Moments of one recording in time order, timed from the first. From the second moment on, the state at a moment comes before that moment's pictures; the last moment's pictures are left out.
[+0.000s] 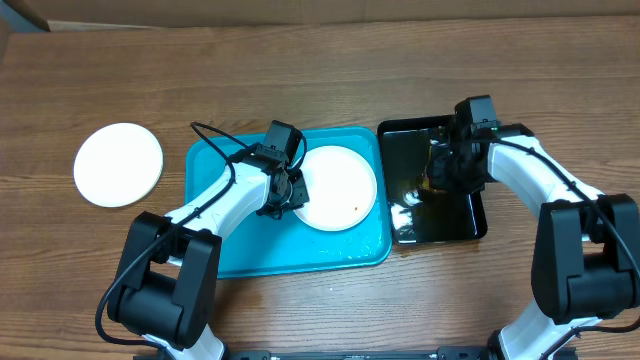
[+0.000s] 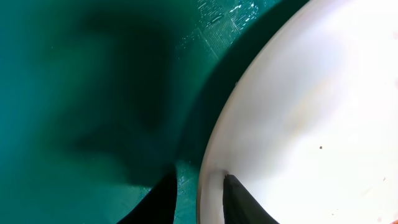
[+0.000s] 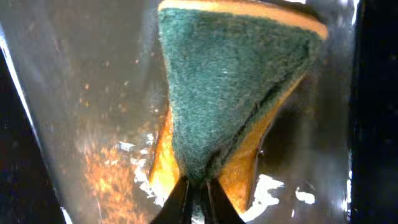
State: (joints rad) left arm -0.36 1.80 1.06 -0.62 0.05 -0.62; right arm 0.11 1.85 1.14 -0.69 -0.18 0.21
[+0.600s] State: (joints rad) left arm -0.36 1.80 1.06 -0.62 0.05 -0.62; right arm 0.11 1.85 1.54 -0.97 -0.20 0.20
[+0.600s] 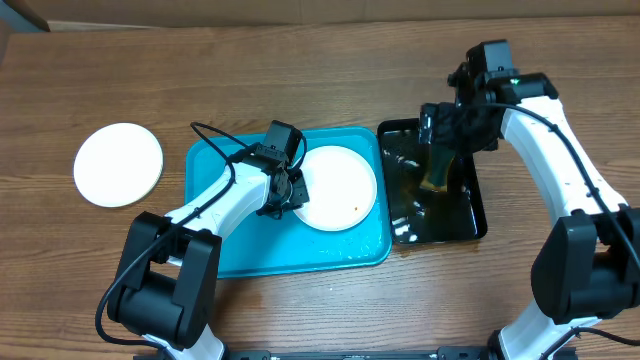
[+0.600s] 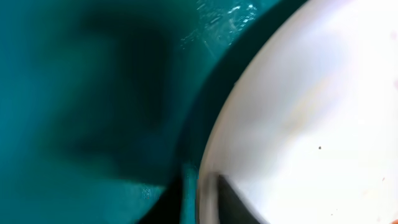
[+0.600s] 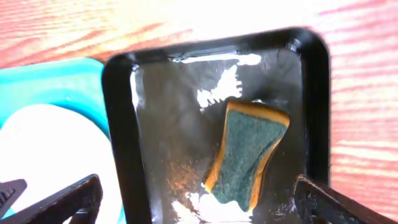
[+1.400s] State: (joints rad) left arm -0.26 1.80 1.44 -1.02 0.17 -0.41; right arm -0.11 1.85 1.55 -1.01 -0.07 0.30
